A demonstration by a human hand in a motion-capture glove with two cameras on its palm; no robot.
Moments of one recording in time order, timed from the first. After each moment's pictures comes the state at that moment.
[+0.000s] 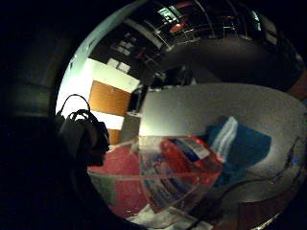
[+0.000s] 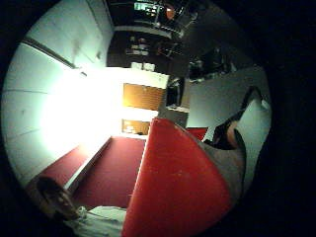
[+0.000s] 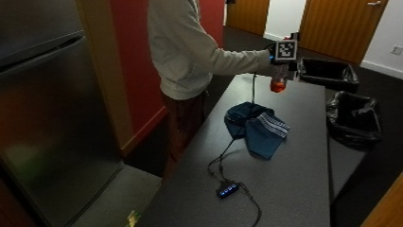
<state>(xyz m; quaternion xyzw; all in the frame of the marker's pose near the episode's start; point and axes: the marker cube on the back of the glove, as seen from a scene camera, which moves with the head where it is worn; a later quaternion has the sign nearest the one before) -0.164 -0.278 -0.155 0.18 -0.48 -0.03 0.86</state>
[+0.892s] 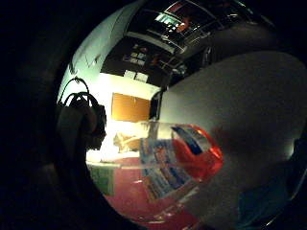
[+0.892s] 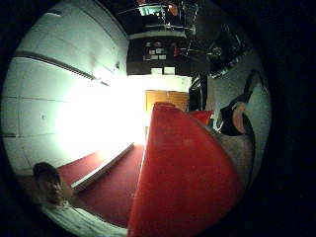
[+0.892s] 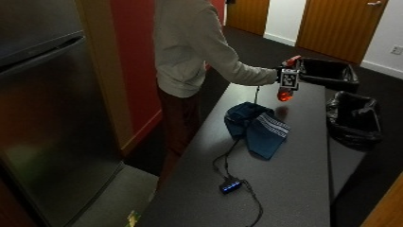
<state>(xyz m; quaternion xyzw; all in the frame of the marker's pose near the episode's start) -0.288 -0.422 0.082 0.17 -0.44 0.01 0.88</state>
